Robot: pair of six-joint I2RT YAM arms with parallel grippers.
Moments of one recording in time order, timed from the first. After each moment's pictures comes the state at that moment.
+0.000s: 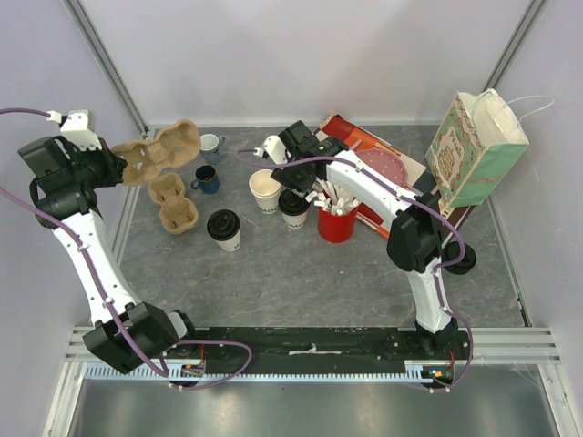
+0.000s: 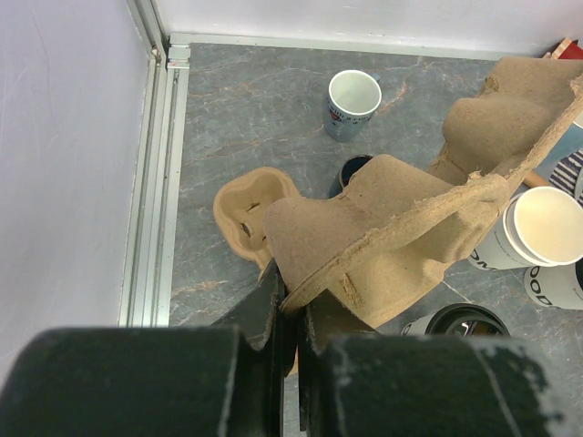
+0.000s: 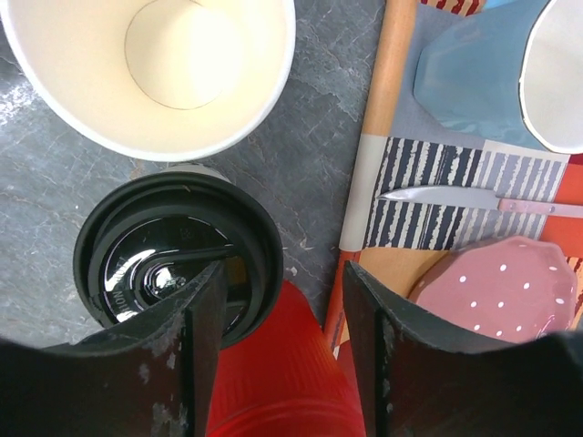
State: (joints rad) left arm 0.58 1.22 1.41 -0.64 0.58 0.18; right arm 0.70 2.13 2.04 -0.87 0.05 -0.39
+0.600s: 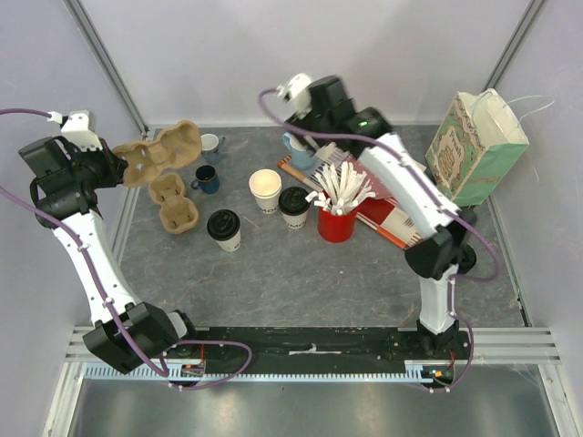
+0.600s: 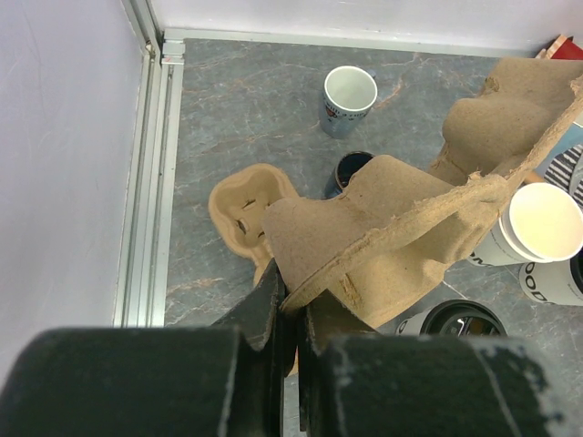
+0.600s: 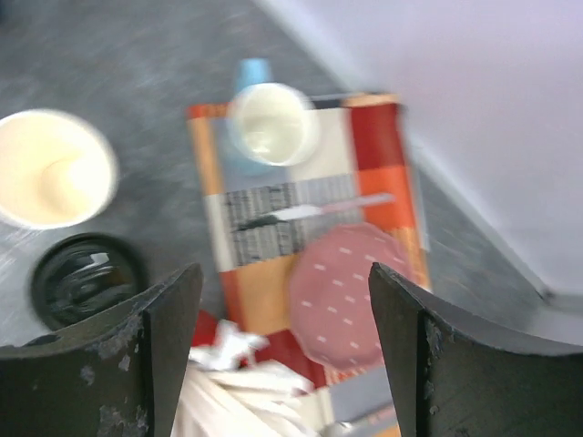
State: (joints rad) left arm 0.58 1.22 1.41 -0.65 0.58 0.18; right arm 0.67 2.03 2.28 -0.91 0.18 -0.33
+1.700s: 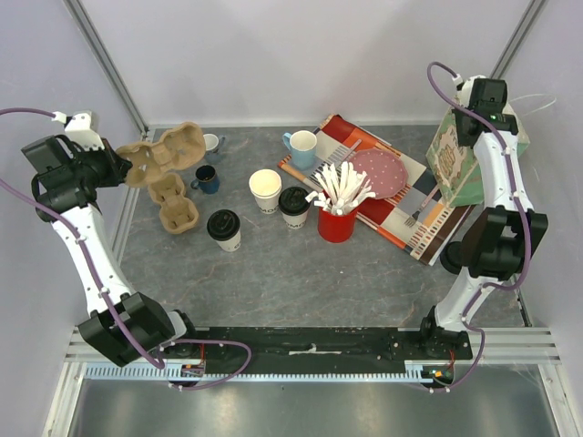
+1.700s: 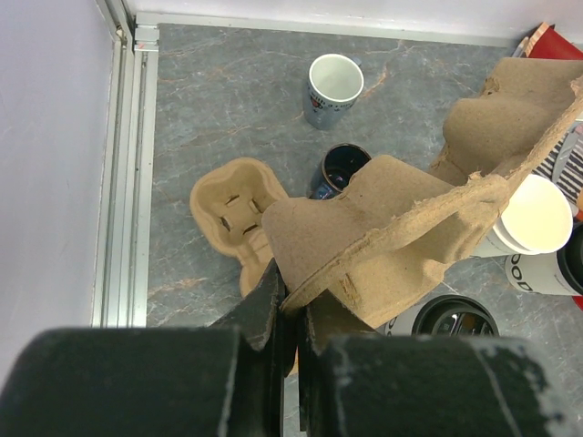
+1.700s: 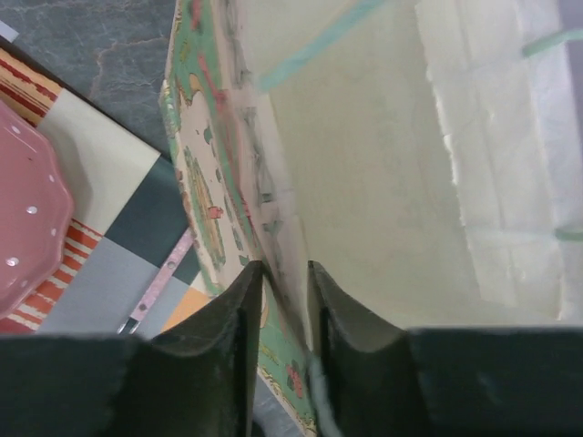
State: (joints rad) left arm 0.58 1.27 1.41 -0.66 0.63 0.18; right arm -0.17 1.84 1.83 -0.70 0.22 -0.31
